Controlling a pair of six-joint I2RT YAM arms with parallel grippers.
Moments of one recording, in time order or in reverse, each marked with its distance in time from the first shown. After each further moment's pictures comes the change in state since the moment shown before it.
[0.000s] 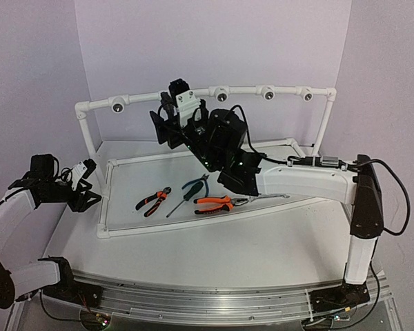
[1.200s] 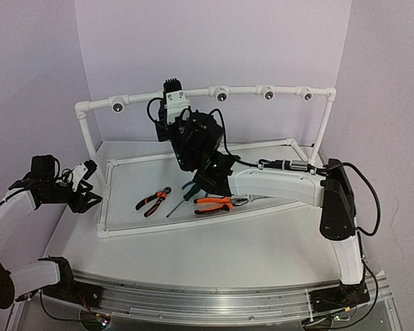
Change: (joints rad) left arm -0.006 0.000 -0.008 0.002 -0.001 0.000; right arm 0.017 0.223 0.254 0.070 0.299 -0.051
